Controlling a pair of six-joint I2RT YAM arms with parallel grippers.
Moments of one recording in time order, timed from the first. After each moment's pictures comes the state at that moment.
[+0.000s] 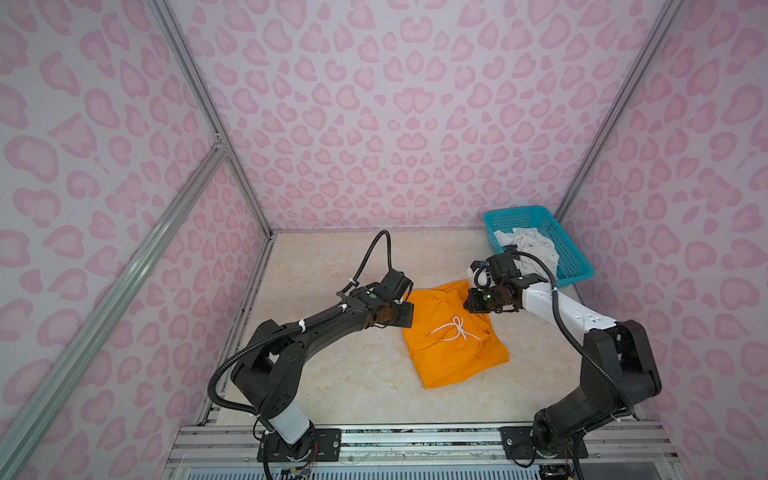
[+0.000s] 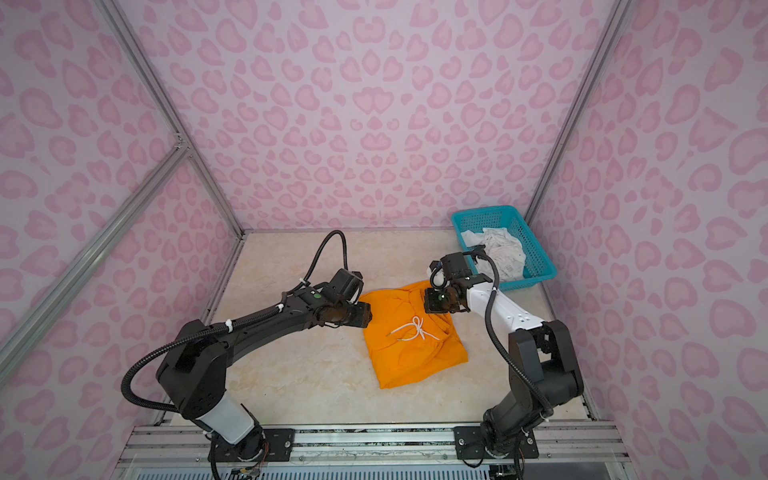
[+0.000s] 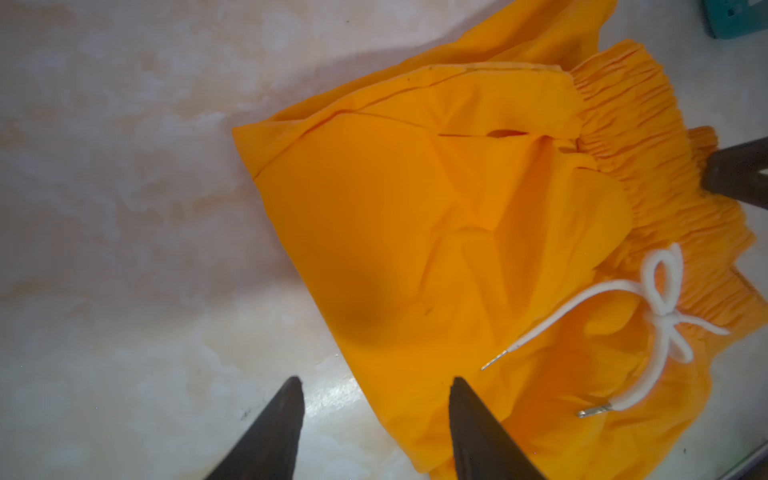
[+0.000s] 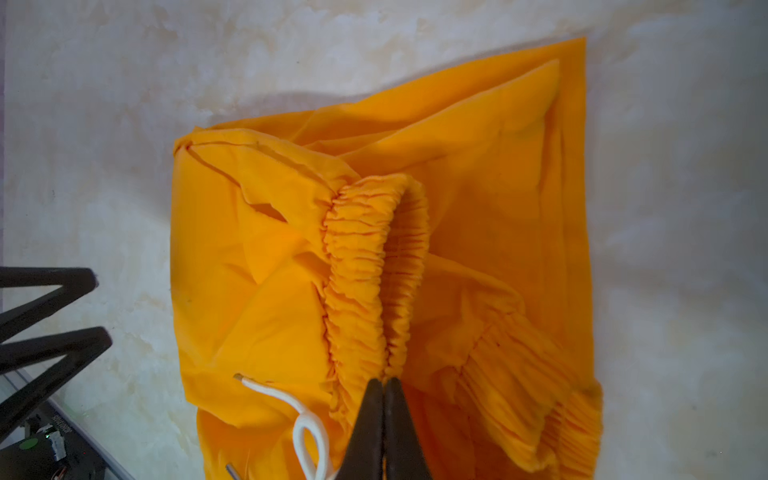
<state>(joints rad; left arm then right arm) -0.72 1.66 1.17 -0.53 0.02 -0.48 0.27 1.56 1.07 -0.61 -0.33 0.21</state>
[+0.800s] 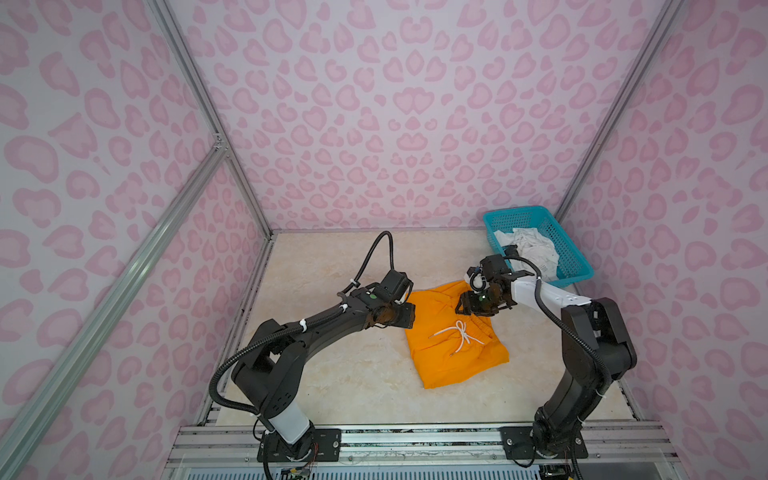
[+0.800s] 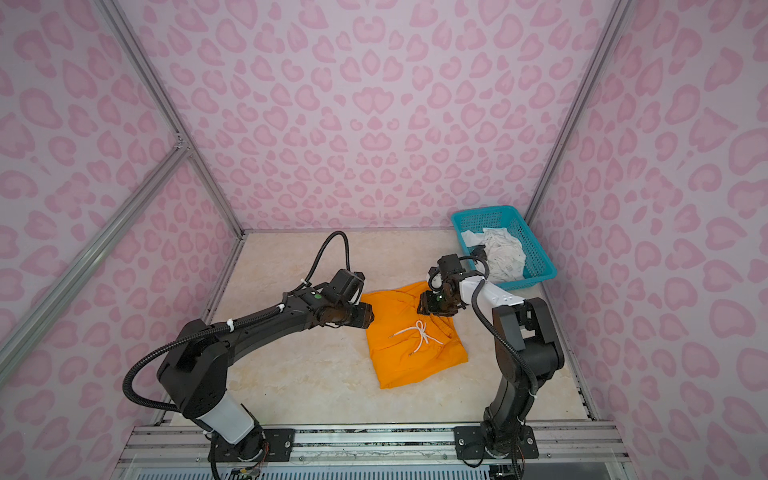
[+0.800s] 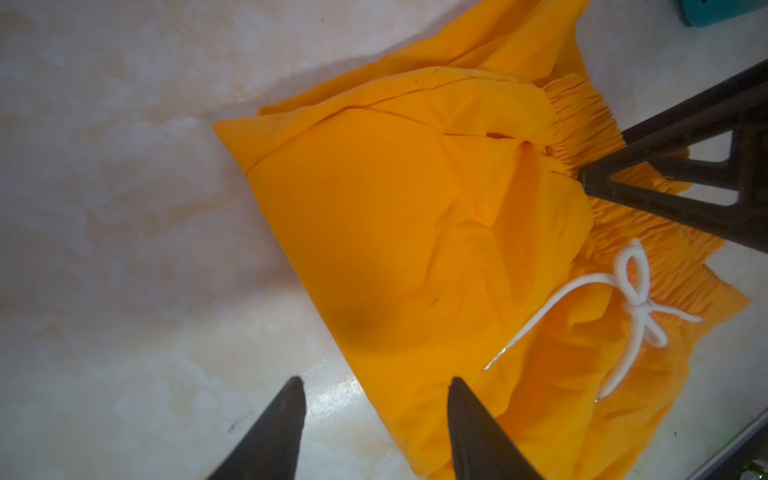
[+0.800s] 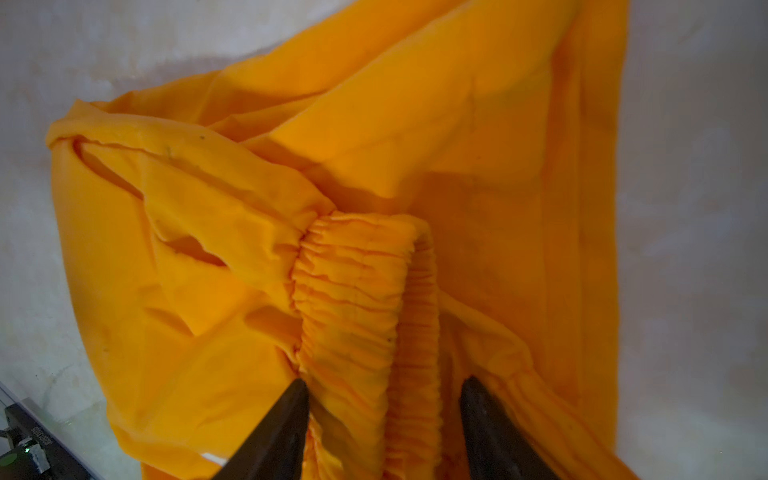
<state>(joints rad) -0.71 1.66 1.15 -0.51 0.05 -0.46 0.25 1.77 1.13 -0.62 -0.36 0.20</state>
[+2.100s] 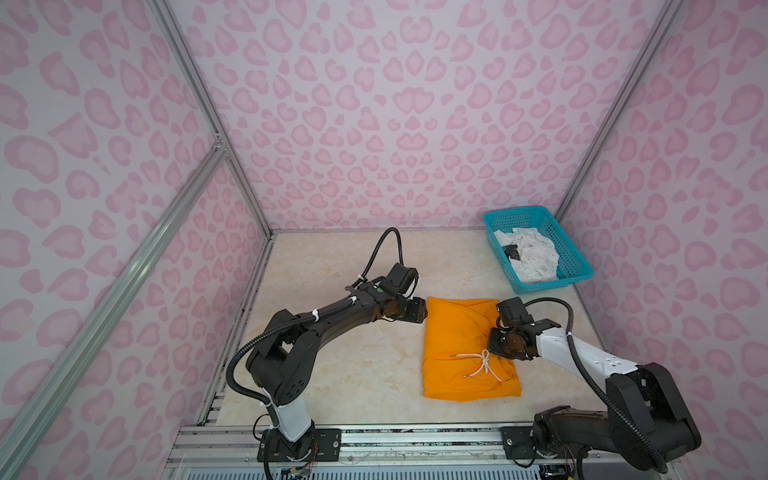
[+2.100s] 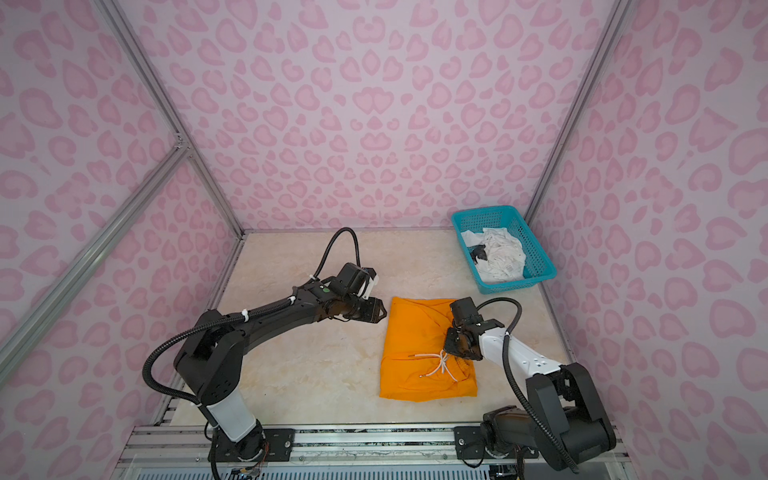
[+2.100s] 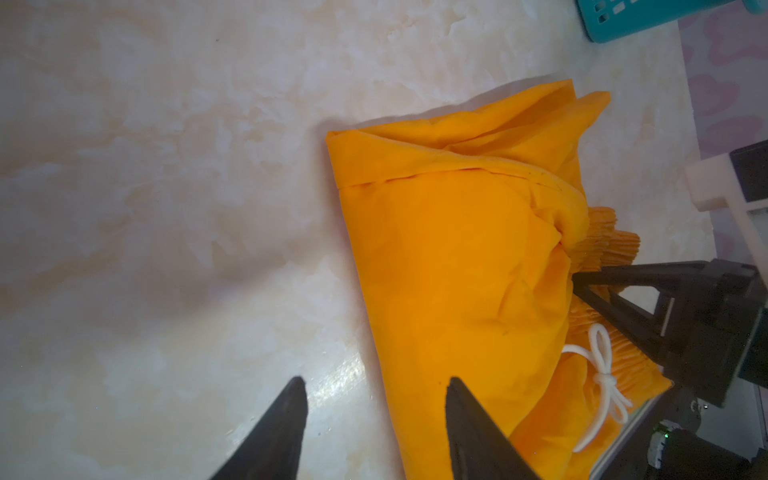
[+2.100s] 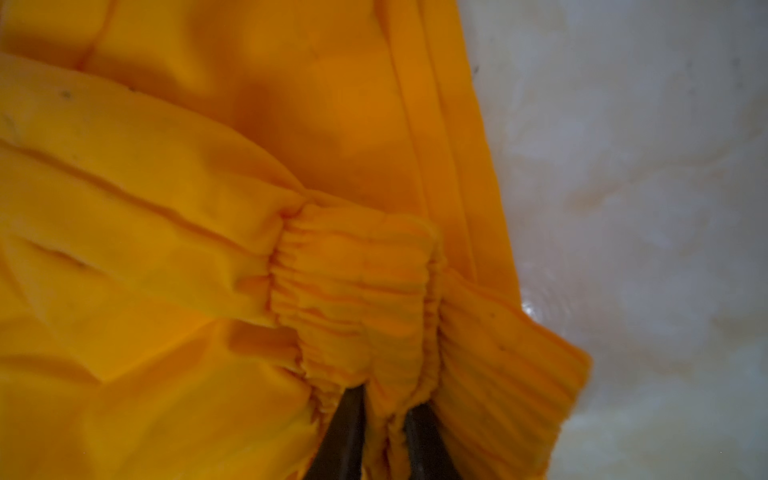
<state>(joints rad) -0.71 1.76 1.22 -0.44 0.21 -0.45 0.28 1.33 0.62 -0.56 0.01 0.58</state>
